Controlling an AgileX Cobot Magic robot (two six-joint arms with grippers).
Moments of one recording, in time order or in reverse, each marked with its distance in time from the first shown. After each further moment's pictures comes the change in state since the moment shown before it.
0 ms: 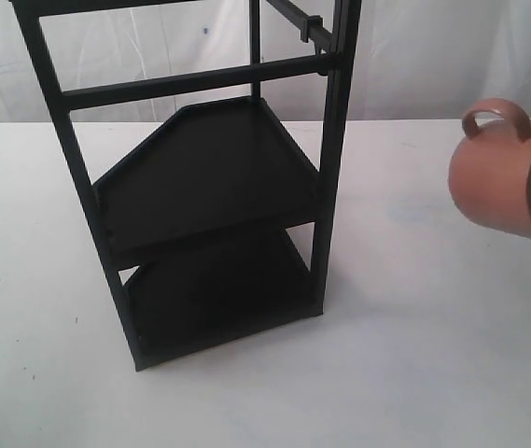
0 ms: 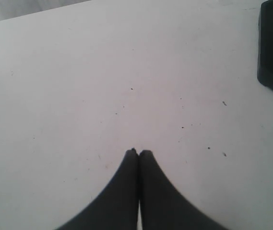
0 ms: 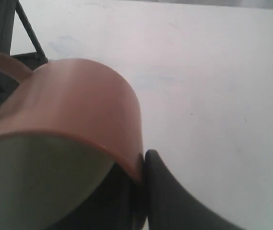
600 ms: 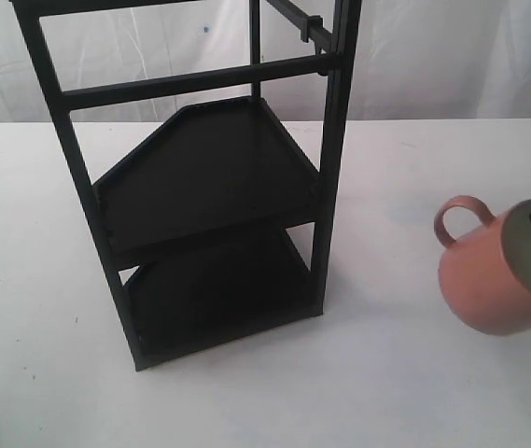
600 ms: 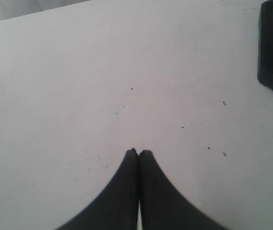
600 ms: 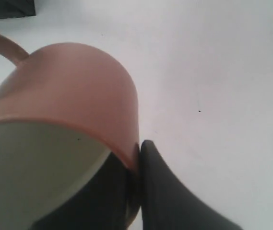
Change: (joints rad) left arm 0.000 0.000 0.000 0.000 0.000 0.000; right arm 0.020 0.318 -0.231 -0.002 0.470 -0.031
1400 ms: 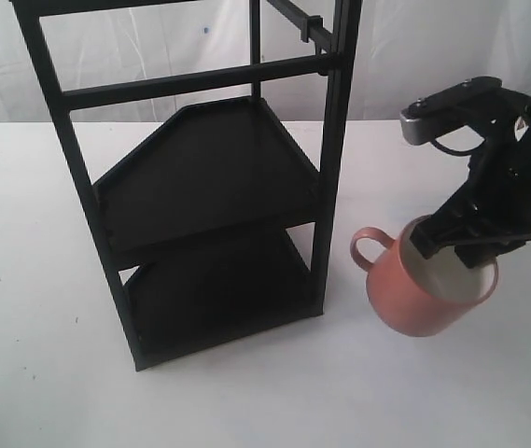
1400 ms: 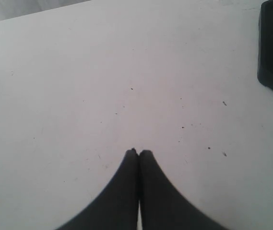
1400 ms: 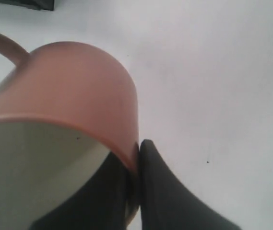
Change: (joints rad) left arm 0.000 0.000 0.000 0.000 0.000 0.000; right arm 0.225 0.303 -0.082 -0.123 -0.105 0.008
